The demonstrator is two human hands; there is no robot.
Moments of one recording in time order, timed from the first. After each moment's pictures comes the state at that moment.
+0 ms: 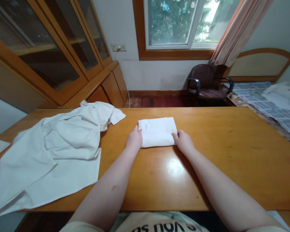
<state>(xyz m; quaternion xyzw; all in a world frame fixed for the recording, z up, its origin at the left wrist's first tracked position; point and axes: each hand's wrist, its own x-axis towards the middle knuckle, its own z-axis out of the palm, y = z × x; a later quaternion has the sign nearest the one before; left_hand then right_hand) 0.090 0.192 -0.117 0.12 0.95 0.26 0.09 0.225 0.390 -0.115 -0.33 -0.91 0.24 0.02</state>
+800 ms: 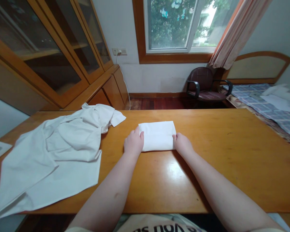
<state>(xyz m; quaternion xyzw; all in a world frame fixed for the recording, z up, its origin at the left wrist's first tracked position) 0.112 0.185 -0.098 0.20 0.97 0.16 0.00 0.220 0.381 -0.112 -0.36 -0.91 0.19 -0.03</state>
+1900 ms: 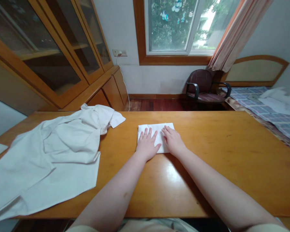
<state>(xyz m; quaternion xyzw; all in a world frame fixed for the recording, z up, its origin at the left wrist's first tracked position) 0.126 0.219 -0.132 0.41 0.91 0.08 0.00 0.204 0.370 -0.110 -0.10 -0.98 0.10 0.10</state>
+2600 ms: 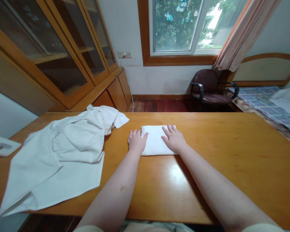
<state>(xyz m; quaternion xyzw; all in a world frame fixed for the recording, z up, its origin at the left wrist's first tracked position) 0.086 0.192 -0.128 0.14 0.97 0.21 0.00 0.179 0.380 -0.125 -0.12 -0.99 0.08 0.01</state>
